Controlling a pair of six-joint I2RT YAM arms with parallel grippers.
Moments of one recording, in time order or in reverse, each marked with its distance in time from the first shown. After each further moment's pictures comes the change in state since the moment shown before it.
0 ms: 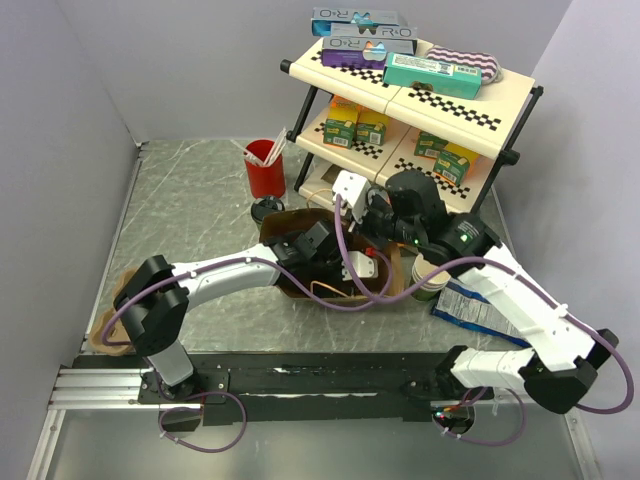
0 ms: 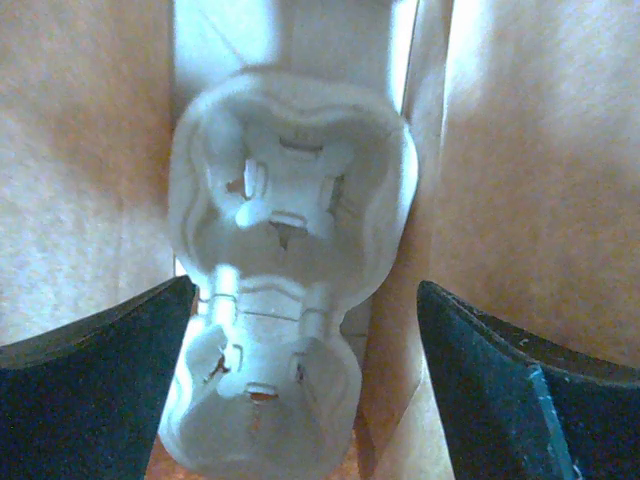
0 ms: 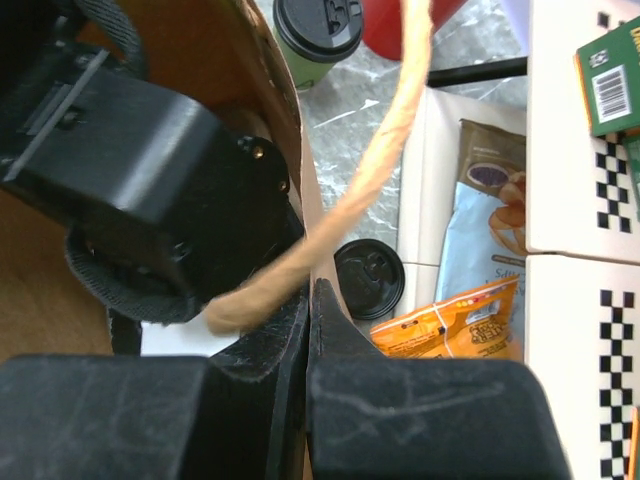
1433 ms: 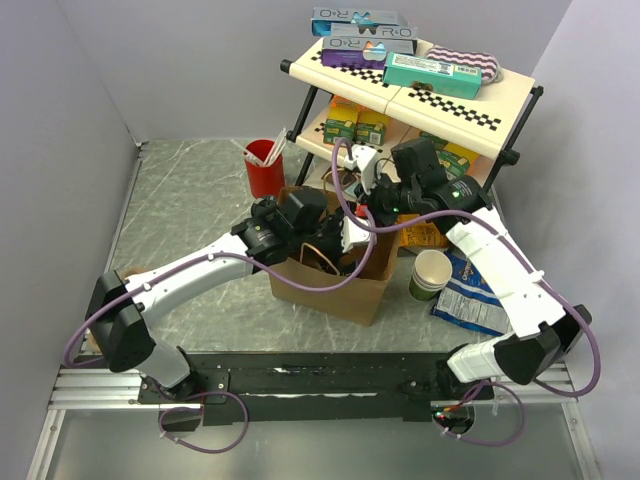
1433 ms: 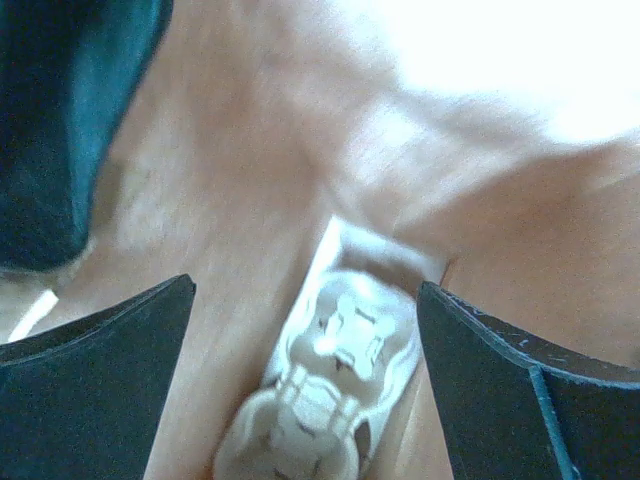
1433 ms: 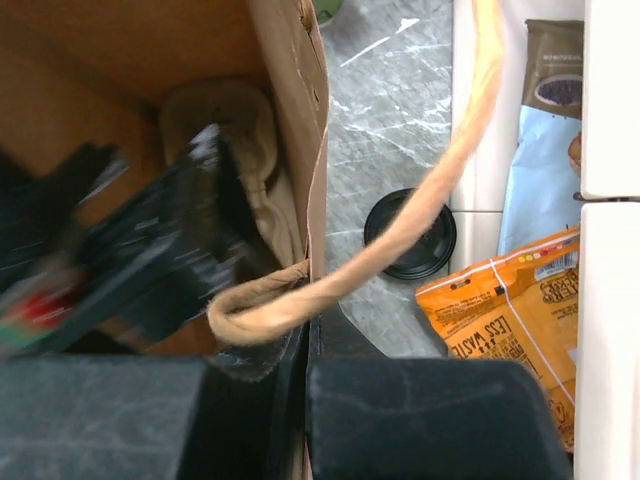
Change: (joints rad) left arm 0.054 -0.150 0.128 0.055 0.336 -0.188; right arm -0.235 0.208 0.190 -0.202 -0.231 0.071
